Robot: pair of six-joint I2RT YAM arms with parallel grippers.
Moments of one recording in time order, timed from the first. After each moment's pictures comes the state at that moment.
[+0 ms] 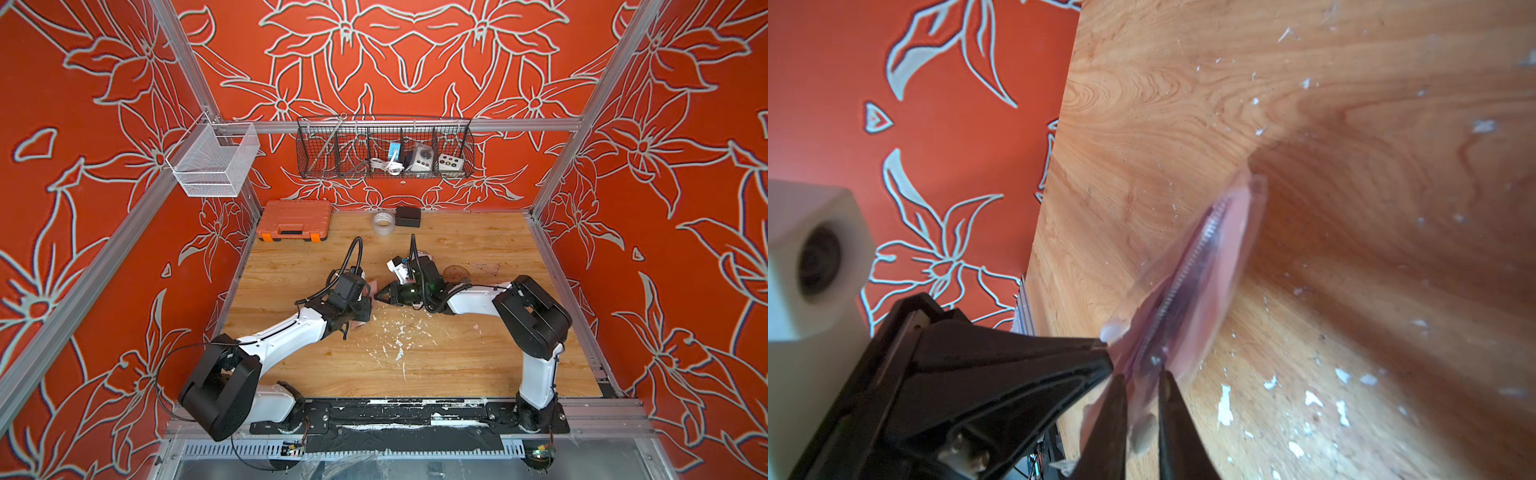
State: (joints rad) left arm -0.52 1.33 0.69 -0.25 -0.07 -0.39; right arm 0.72 1.92 1.02 0.33 -0.65 0.78
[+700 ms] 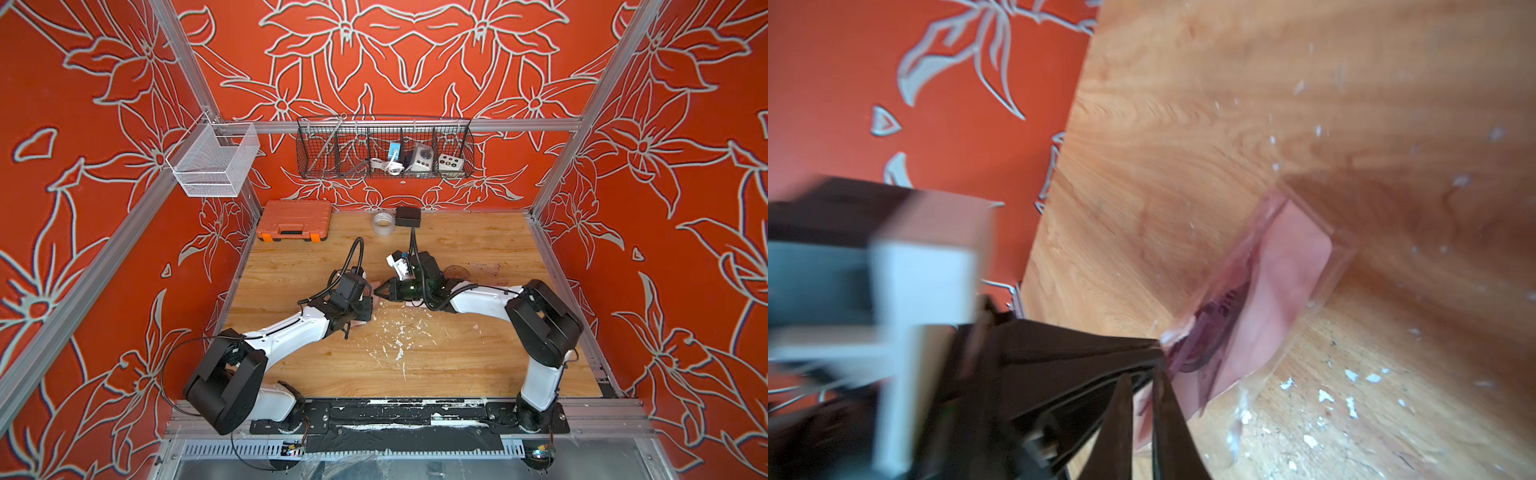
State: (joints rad) left arm -0.52 1.36 0.69 -0.21 -0.07 -0.40; right arm 0.75 1.88 1.06 0.23 -0.58 0.74
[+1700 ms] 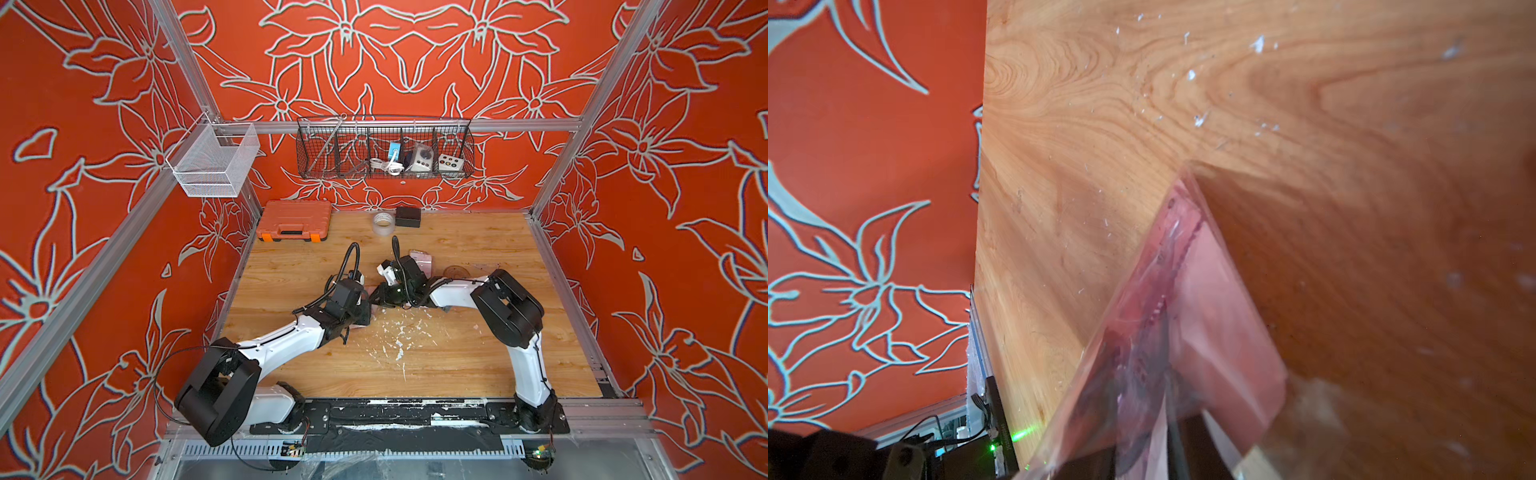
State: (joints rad) left arm -0.53 1.30 0.60 -0.11 -0.05 -0.42; right arm 0.76 2.10 1.24 0.13 -0.58 0.75
